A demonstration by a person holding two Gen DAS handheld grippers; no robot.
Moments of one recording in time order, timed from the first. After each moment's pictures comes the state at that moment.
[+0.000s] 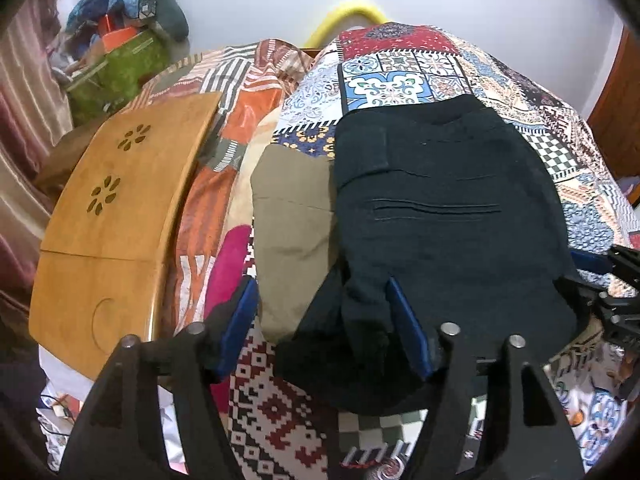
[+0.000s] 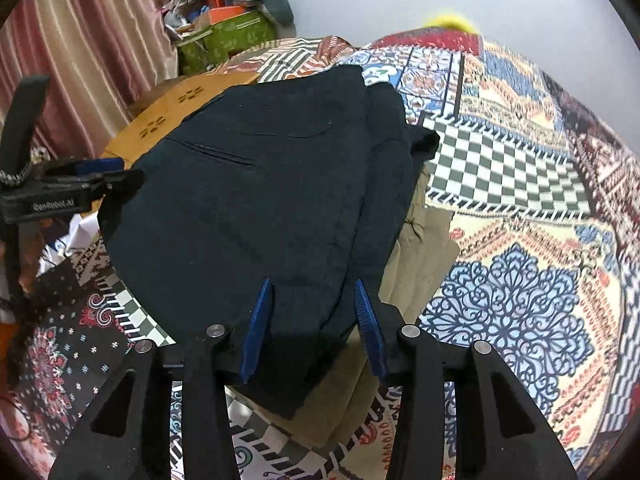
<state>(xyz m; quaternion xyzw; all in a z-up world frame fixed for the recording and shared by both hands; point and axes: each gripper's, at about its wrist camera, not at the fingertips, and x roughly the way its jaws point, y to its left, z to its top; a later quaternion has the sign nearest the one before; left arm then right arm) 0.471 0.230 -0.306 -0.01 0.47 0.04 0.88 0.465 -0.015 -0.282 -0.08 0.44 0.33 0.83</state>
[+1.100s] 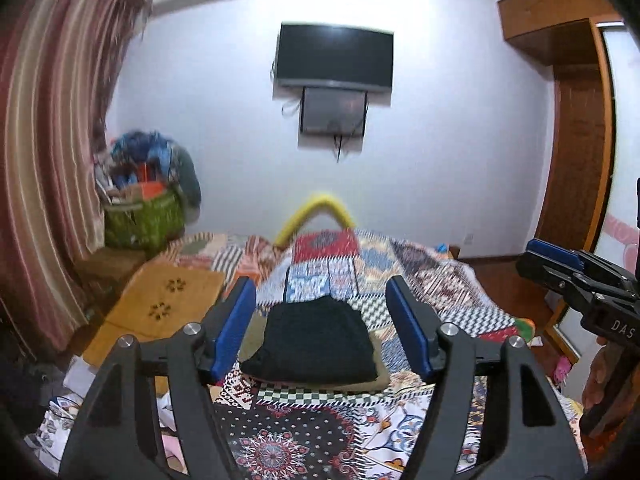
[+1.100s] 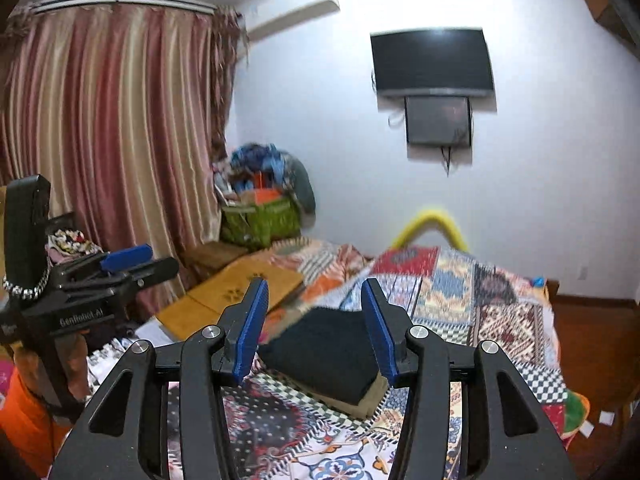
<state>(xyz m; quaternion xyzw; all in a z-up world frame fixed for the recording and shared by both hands) 0.176 0.096 -0.018 -0.03 0.15 0.02 0.99 0.229 -0.109 -0.013 -0.02 0.13 0.34 0.93</state>
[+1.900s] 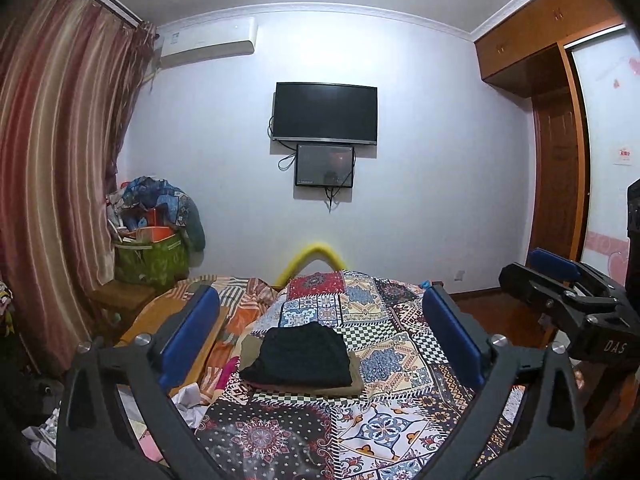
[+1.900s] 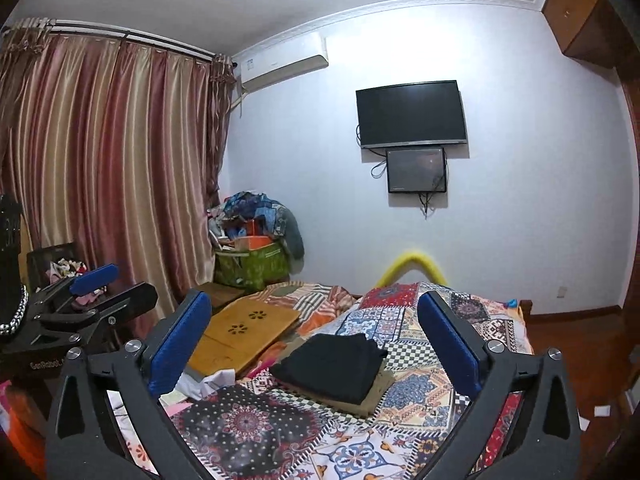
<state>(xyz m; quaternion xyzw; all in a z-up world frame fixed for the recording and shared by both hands) 0.048 0.054 0.005 -0.02 0.07 0.03 1.00 0.141 -0.131 -0.006 0.02 0.06 0.30 0.95</state>
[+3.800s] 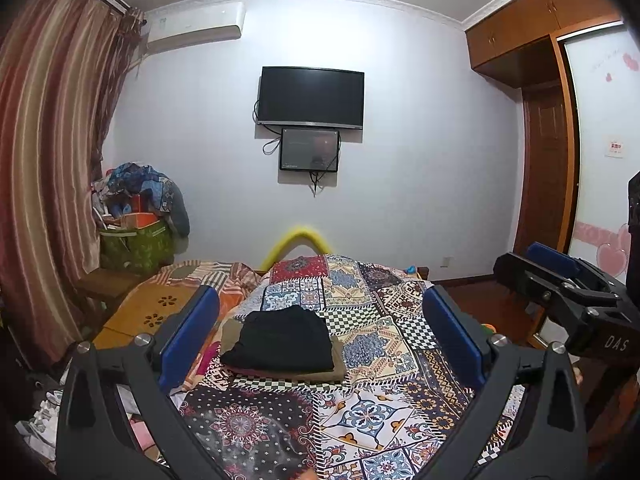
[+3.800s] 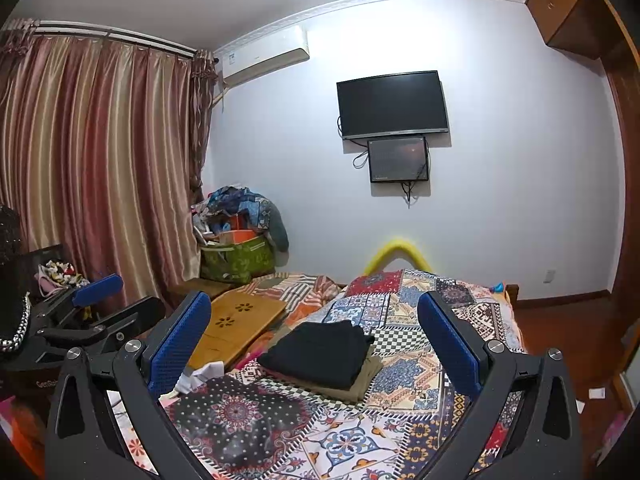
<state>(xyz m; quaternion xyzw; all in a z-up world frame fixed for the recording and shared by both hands) 0.057 0.040 -0.016 -0.02 0.09 0.00 1.00 0.134 -0.148 -0.017 0.02 0.07 0.27 0.96</state>
